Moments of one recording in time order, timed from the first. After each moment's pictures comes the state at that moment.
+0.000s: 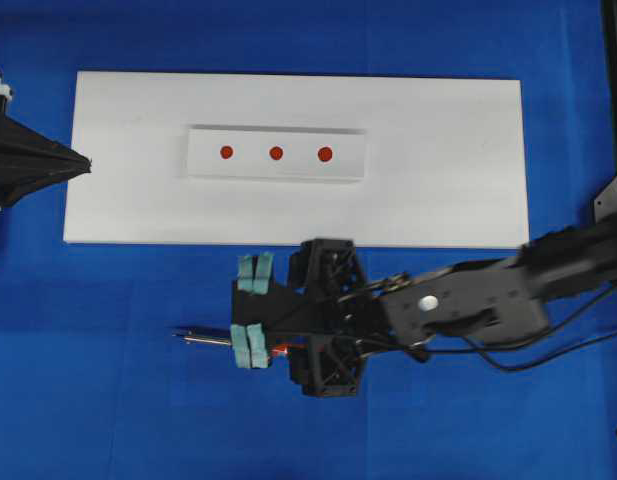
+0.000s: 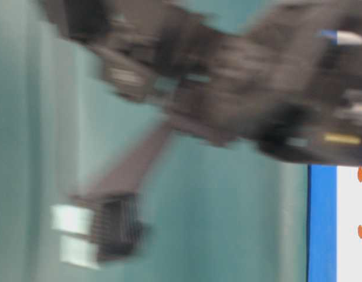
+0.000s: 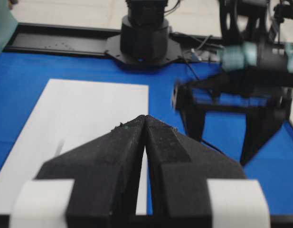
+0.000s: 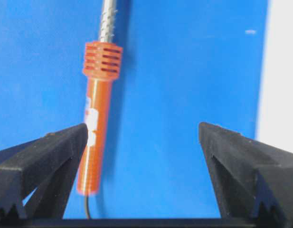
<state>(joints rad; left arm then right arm) 0.00 -1.02 1.22 0.00 -0.25 -0.06 0.29 0.20 0.19 -0.24 0.67 0.59</state>
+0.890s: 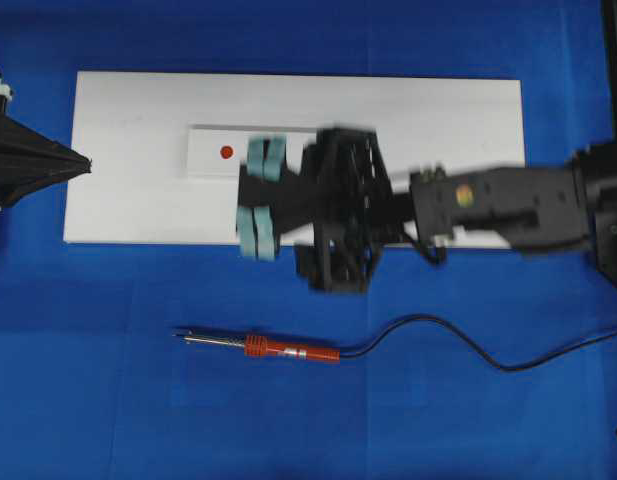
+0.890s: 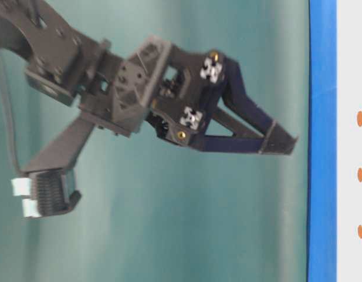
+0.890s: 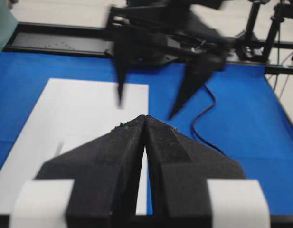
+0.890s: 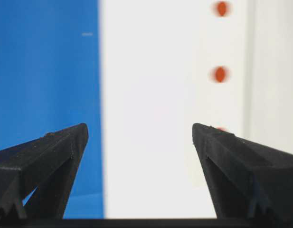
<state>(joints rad) 0.00 -1.02 1.22 0.00 -0.25 -0.06 0.08 0.08 0.17 -0.29 0.80 0.41</state>
